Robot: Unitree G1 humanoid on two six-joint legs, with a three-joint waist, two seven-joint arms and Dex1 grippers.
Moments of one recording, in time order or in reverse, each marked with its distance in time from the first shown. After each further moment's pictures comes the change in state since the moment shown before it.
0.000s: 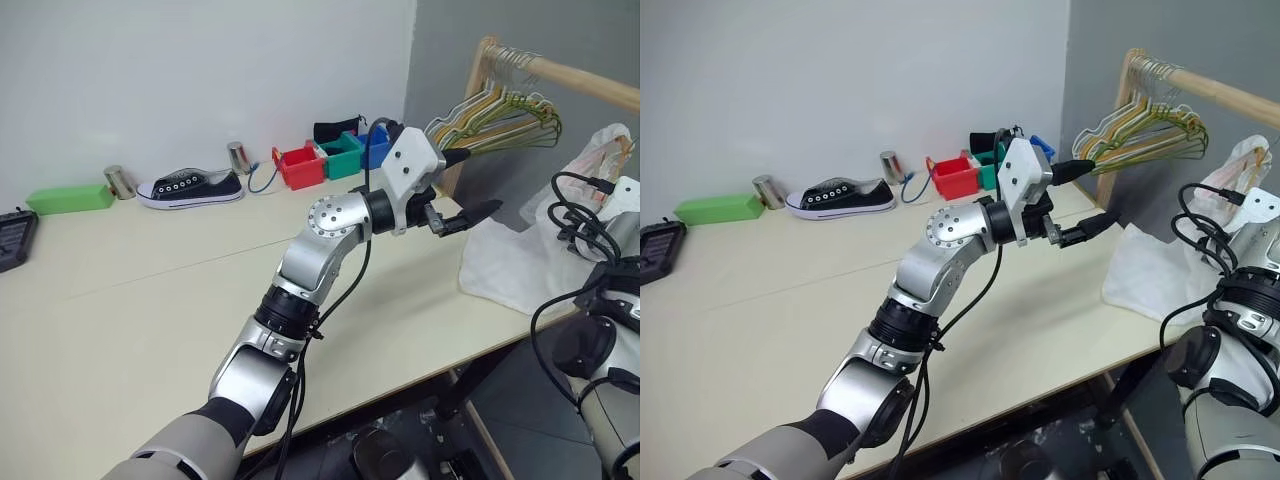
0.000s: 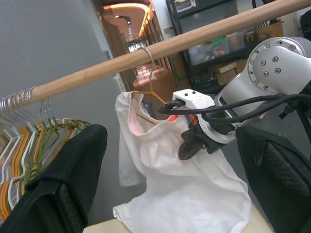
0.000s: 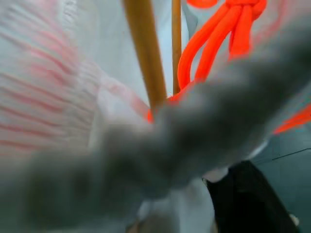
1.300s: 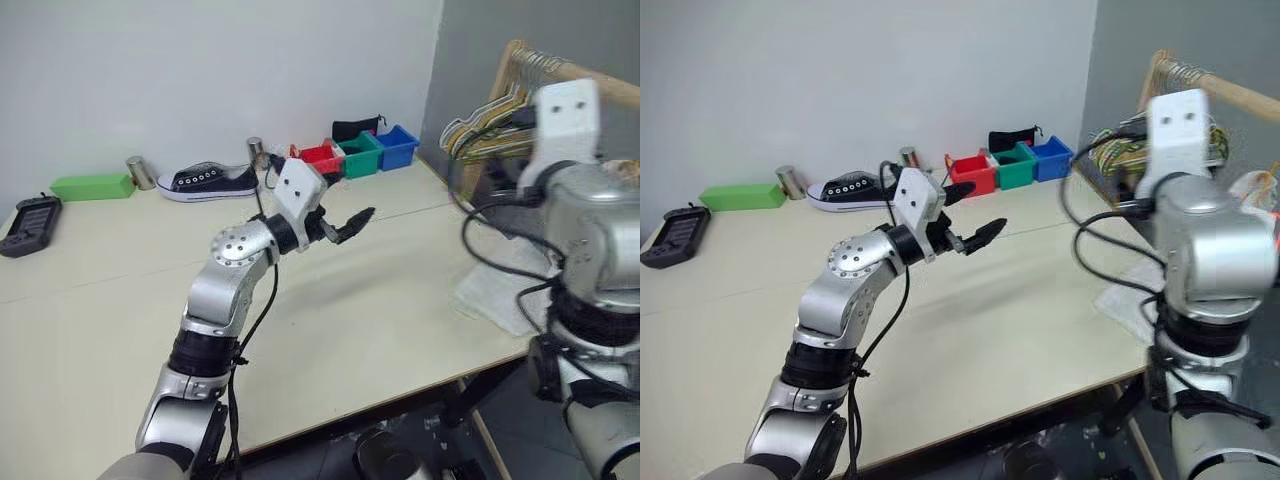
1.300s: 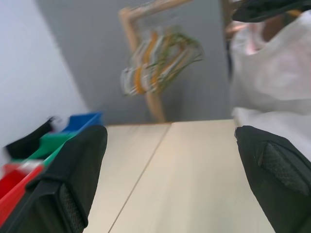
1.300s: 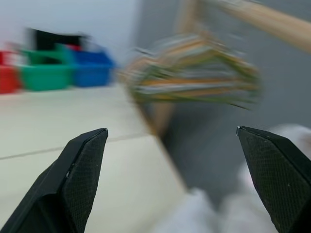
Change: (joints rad) left arm 0.335 0.312 0.167 -0.332 0.013 0.211 0.176; right arm 0.067 0.216 0.576 -0.907 0.078 0.214 0.040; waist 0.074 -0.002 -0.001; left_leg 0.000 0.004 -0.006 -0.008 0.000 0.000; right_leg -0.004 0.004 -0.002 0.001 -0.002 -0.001
